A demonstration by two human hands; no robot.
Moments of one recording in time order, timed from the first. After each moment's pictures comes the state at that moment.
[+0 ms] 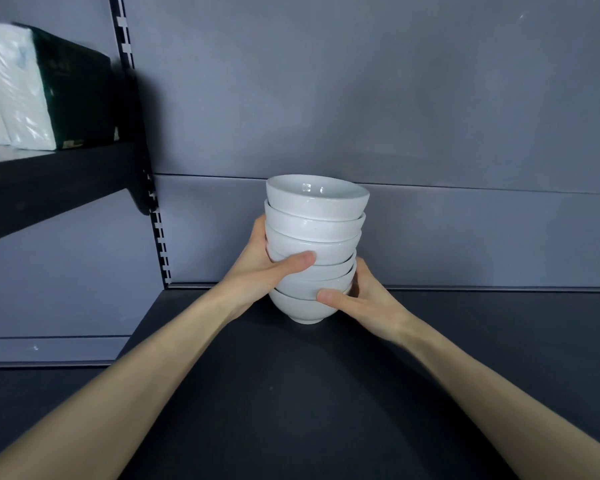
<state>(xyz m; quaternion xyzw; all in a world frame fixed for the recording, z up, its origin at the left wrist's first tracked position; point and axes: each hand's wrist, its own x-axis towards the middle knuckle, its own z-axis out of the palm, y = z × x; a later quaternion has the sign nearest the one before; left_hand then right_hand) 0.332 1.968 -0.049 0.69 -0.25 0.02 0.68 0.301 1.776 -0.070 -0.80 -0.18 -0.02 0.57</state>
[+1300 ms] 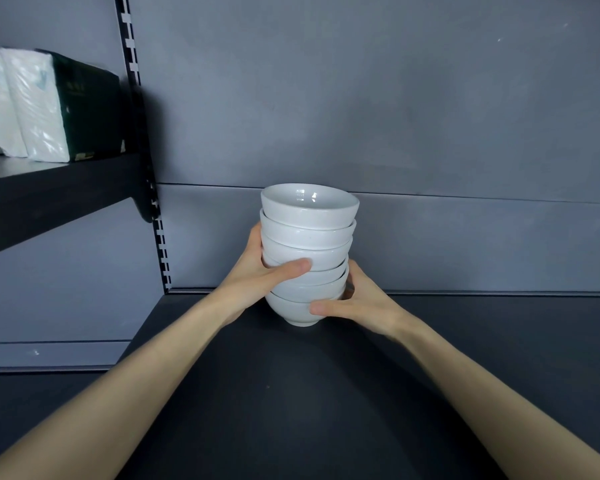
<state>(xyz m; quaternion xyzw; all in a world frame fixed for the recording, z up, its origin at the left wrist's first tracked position) 0.326 1.969 -0.046 0.71 -0.24 0.02 0.66 0.307 1.766 -0.066 -0.82 -0.15 0.01 0.55</state>
